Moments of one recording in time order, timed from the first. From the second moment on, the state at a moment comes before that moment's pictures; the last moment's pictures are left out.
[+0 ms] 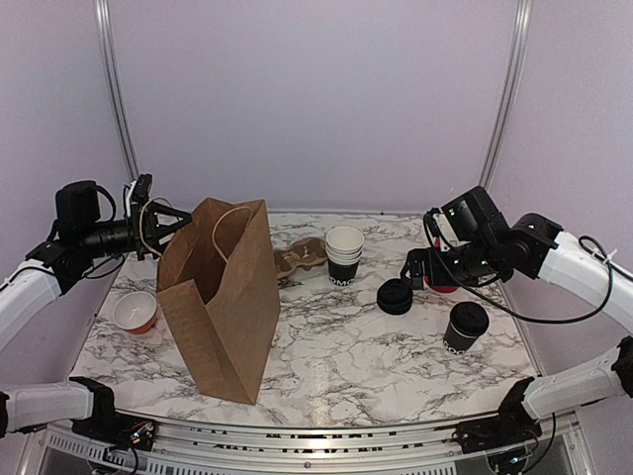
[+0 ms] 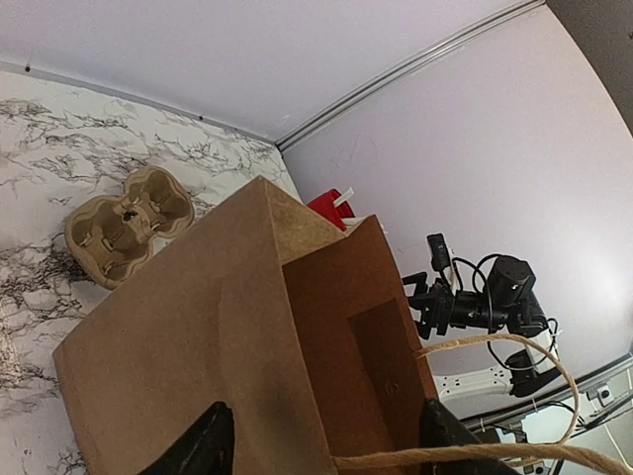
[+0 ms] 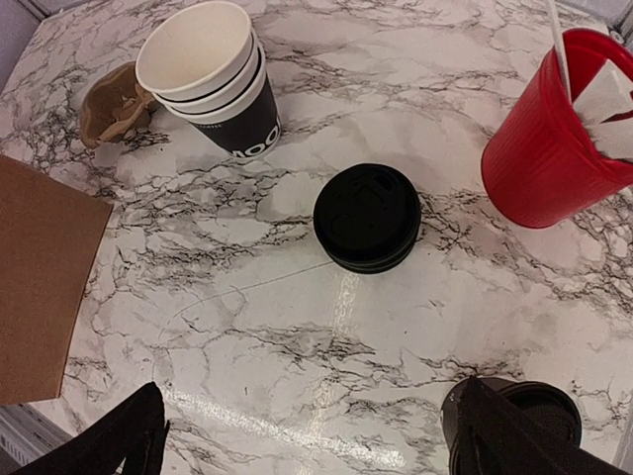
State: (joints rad) left arm -0.17 0.99 0.84 -0.12 0.87 -0.77; right arm 0.68 1.18 1.13 -0.84 0.16 0.47
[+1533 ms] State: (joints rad) left arm -0.20 0.86 0.90 -0.45 0.75 -0.58; right arm 0.68 1.14 1.09 -0.83 0.14 0.43
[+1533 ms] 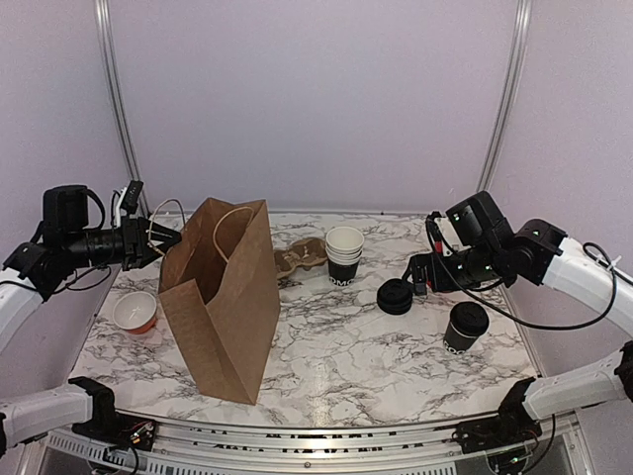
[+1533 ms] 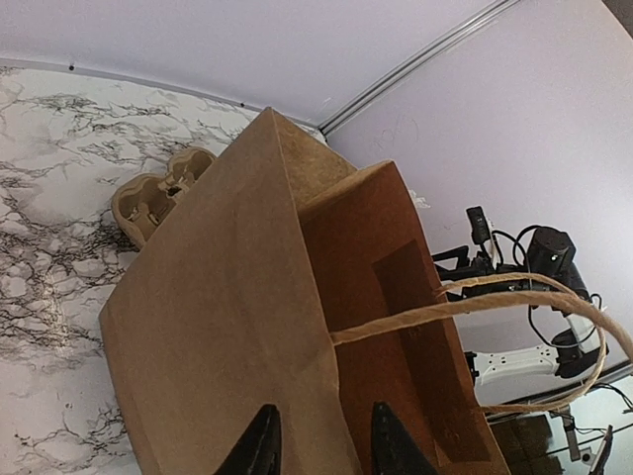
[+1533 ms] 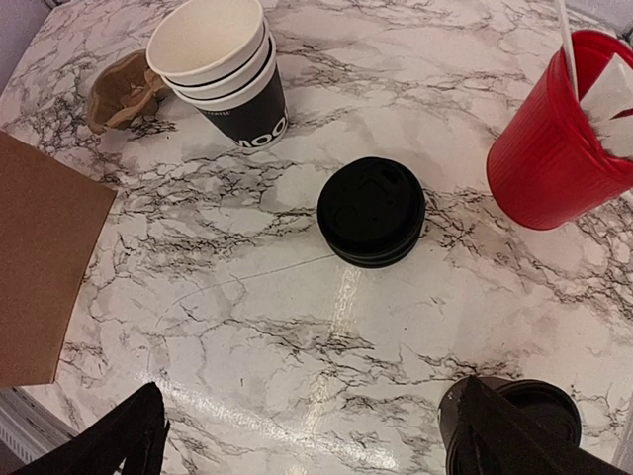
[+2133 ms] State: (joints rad) left arm -0.41 0.79 0.95 -0.52 0.43 -0.81; right arm 0.68 1.11 1.09 -0.92 0.22 0.45
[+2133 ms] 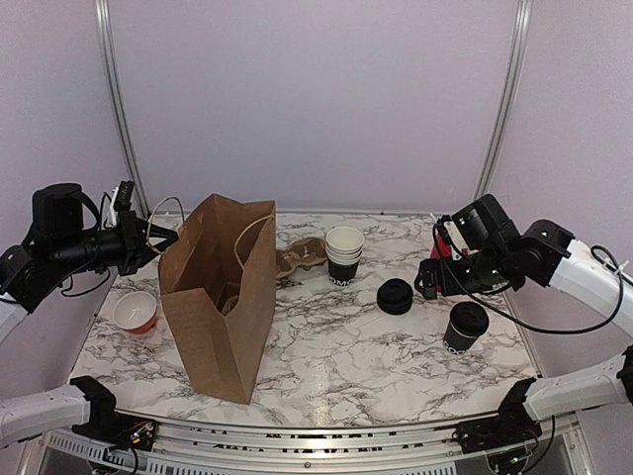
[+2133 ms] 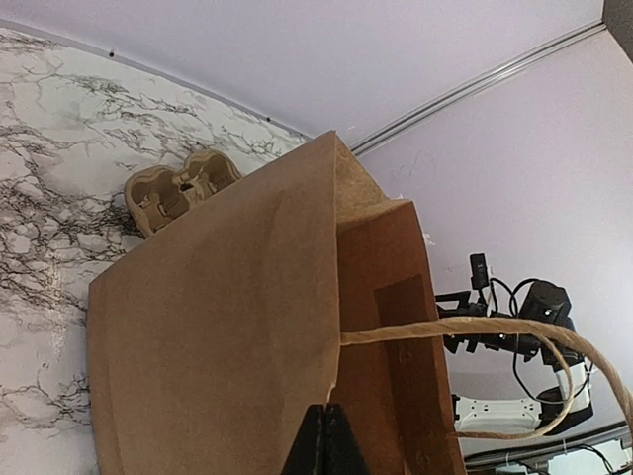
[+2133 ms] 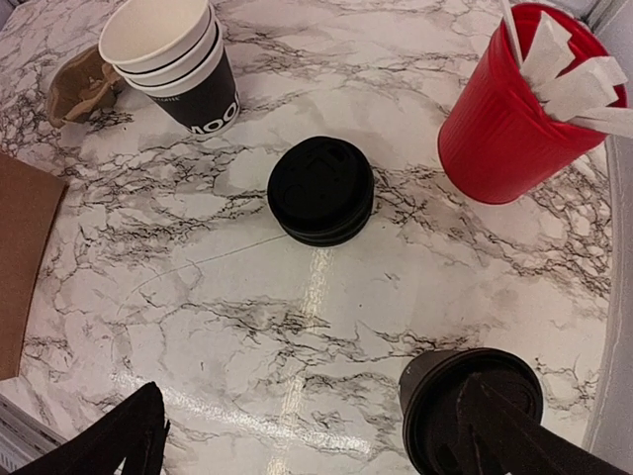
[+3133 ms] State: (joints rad) left arm -0.79 0.62 0.69 -0.25 -0.15 -1.37; right arm 0.68 1.07 1.12 -1.07 0.31 0.53
